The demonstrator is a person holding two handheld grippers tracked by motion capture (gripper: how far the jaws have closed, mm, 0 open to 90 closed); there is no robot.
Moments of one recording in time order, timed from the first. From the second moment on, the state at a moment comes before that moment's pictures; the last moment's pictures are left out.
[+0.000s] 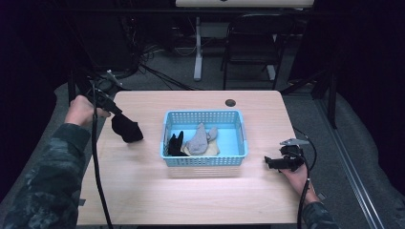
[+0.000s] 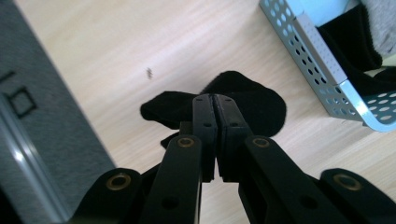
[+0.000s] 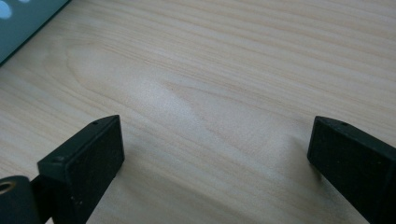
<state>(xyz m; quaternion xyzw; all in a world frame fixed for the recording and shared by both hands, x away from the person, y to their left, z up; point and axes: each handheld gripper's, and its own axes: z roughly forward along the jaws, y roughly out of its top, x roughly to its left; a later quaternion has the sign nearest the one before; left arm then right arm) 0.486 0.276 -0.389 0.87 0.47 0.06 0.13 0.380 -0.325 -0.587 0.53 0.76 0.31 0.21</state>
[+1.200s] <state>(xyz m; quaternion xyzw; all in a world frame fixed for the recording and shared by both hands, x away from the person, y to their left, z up) 0.469 0.255 -0.419 0.86 0.47 0.05 0.19 0.380 -0.325 -0.587 0.53 0.76 0.32 0.21</state>
